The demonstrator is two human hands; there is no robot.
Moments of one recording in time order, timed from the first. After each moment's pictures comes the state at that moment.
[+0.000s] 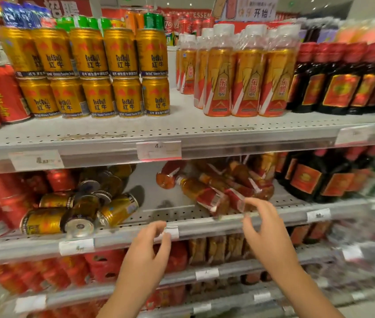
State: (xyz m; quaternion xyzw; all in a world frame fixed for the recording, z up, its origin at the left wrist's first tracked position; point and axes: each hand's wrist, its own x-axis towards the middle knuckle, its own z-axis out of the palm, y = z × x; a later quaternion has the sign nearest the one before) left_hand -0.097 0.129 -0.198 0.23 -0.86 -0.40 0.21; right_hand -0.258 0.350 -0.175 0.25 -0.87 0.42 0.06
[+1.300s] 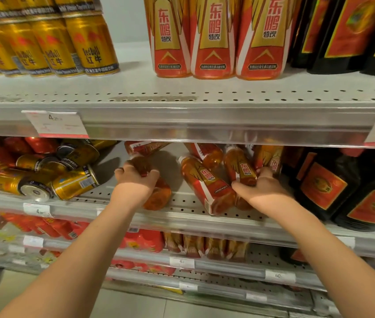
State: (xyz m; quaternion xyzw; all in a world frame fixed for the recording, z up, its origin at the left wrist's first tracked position) left_hand -0.293 0.144 -0.182 0.57 -0.74 -0.32 0.15; right_hand -0.490 0.351 -0.200 0.20 -0.92 0.26 -0.21
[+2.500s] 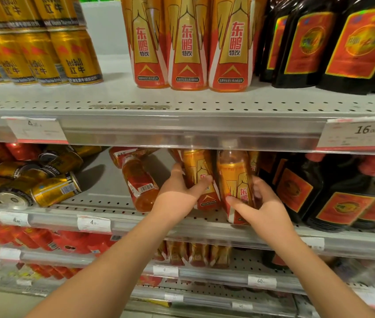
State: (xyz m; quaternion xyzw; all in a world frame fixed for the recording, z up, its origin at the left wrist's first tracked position) left_hand -0.363 0.239 -0.189 0.35 -0.80 -0.45 0.19; right_hand -0.470 0.419 -0.210 0.28 -0.77 0.56 -0.14
